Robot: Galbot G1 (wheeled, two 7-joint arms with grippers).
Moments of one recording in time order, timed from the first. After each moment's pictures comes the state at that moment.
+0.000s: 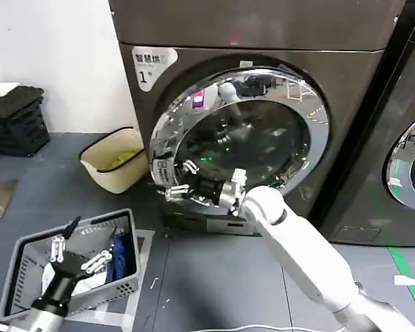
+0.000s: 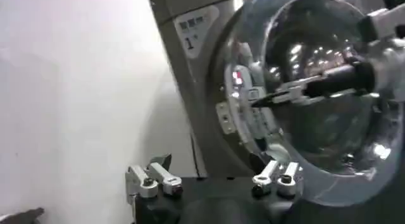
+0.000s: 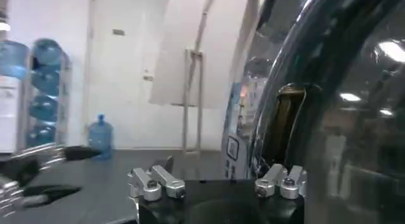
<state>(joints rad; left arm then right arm) 1.68 -1.37 -0.93 -2.23 -0.14 -0.15 0.36 -0.49 1.15 -0.11 1.58 0.66 -0.09 -0.75</state>
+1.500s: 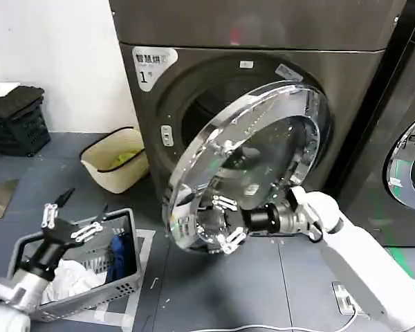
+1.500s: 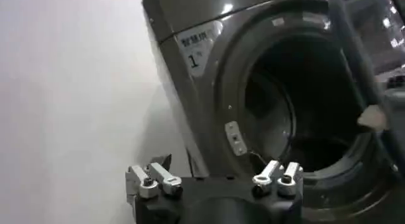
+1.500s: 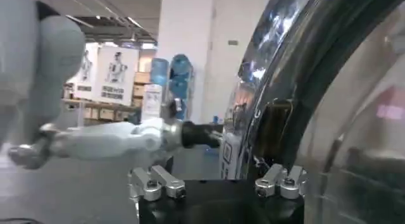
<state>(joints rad) 1.49 -1.12 -0.89 -2.15 -0.24 -0.06 0.37 -0.65 0.87 0.06 1.75 0.80 -0.05 -1.29</state>
